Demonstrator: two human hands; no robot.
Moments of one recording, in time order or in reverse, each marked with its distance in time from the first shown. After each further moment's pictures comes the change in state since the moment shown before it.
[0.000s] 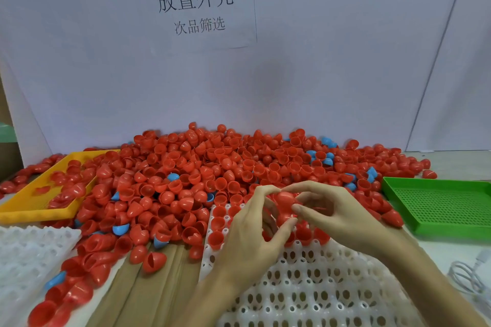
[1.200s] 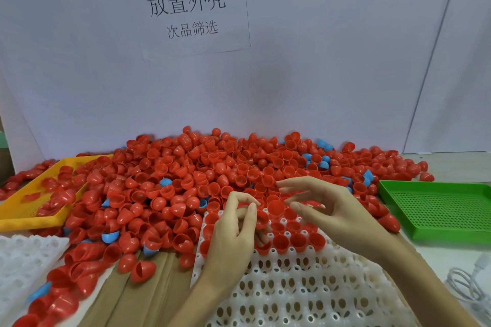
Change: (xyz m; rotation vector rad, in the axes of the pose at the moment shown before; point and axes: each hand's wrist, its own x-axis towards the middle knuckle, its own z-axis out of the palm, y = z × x) left_hand 0.004 -0.004 -0.004 -0.297 0.062 -0.231; right_hand 0.000 -0.003 -0.009 0.050 0.038 0.010
